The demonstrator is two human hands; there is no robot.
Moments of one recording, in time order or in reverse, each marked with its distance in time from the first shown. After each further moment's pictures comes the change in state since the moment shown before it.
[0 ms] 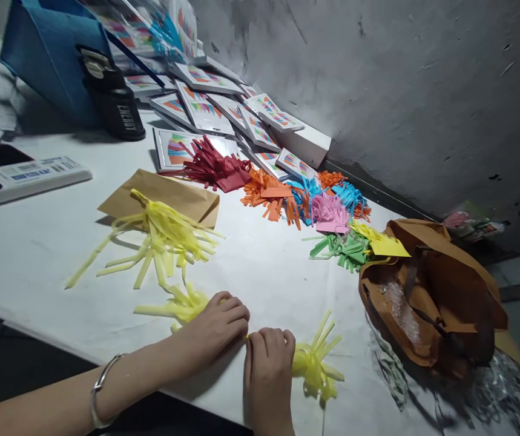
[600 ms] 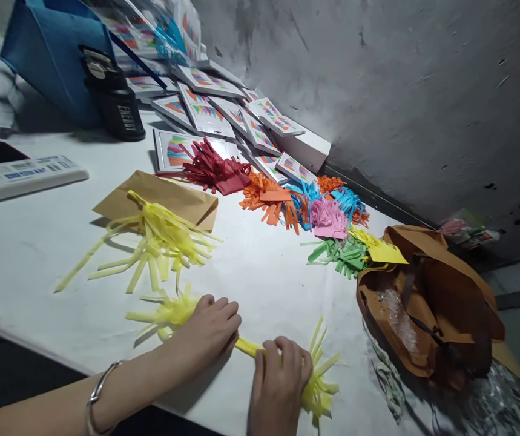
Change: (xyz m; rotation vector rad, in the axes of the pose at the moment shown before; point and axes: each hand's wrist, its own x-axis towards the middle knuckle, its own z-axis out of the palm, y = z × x) left_hand 0.009 0.012 -0.004 0.302 -0.143 -0.278; right_hand -0.005 0.009 -0.010 -0.208 0.126 0.066
